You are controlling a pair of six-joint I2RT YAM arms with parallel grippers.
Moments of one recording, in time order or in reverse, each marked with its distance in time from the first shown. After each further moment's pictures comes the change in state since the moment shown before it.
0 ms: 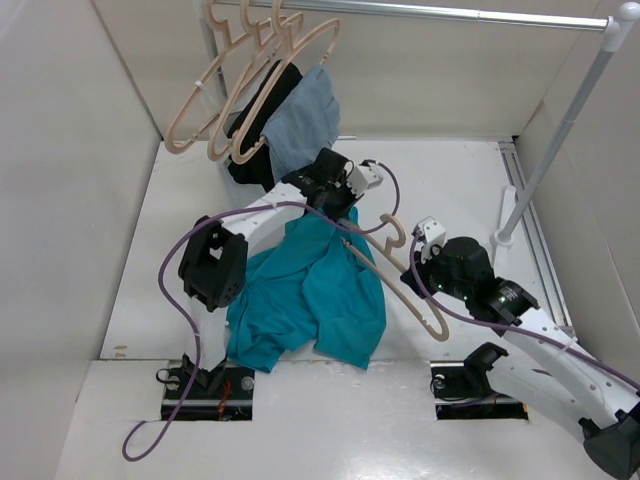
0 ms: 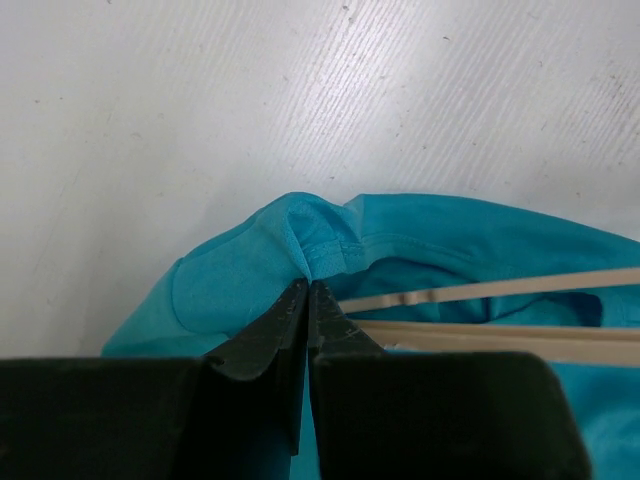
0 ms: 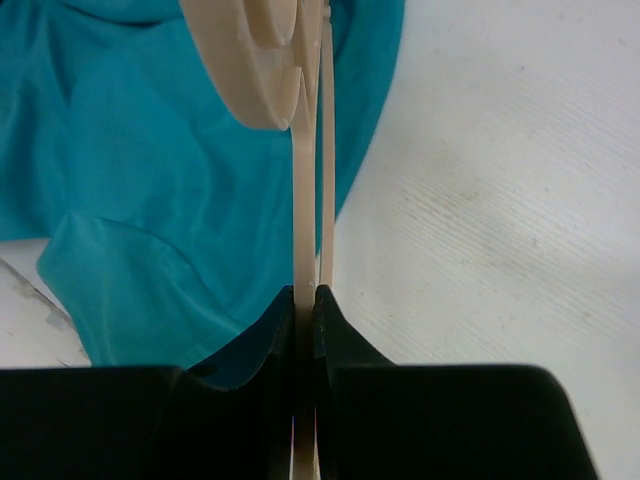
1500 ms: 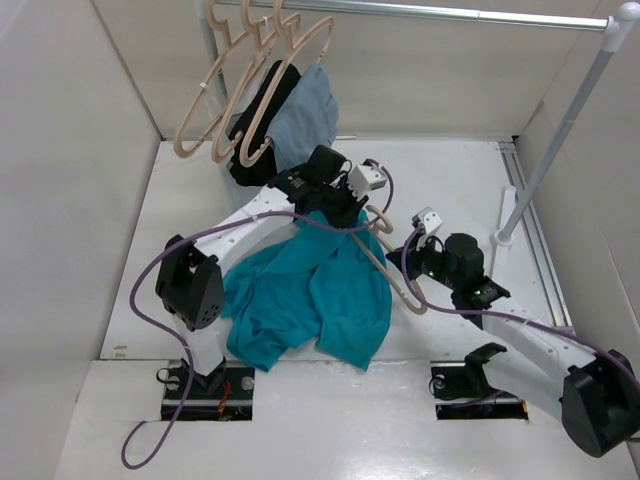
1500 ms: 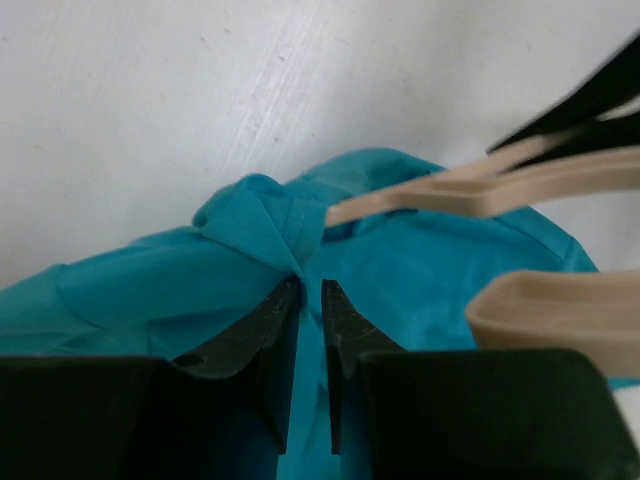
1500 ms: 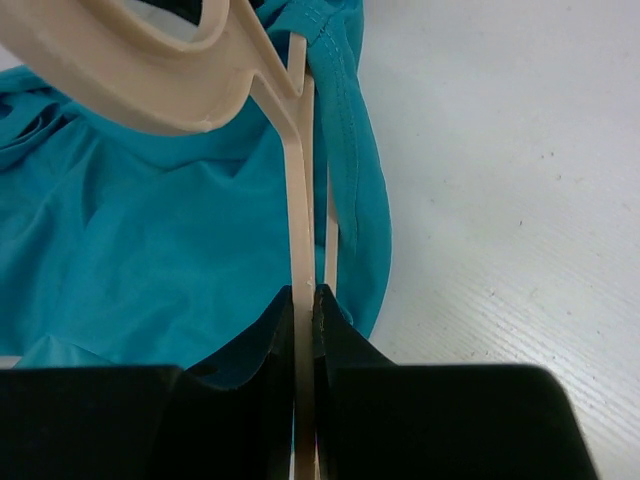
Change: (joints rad) left arm -0.052 -0.180 -0.018 -0.129 0.137 -0.100; right arm -0.158 0.214 -0.219 0.711 -0.203 -0.015
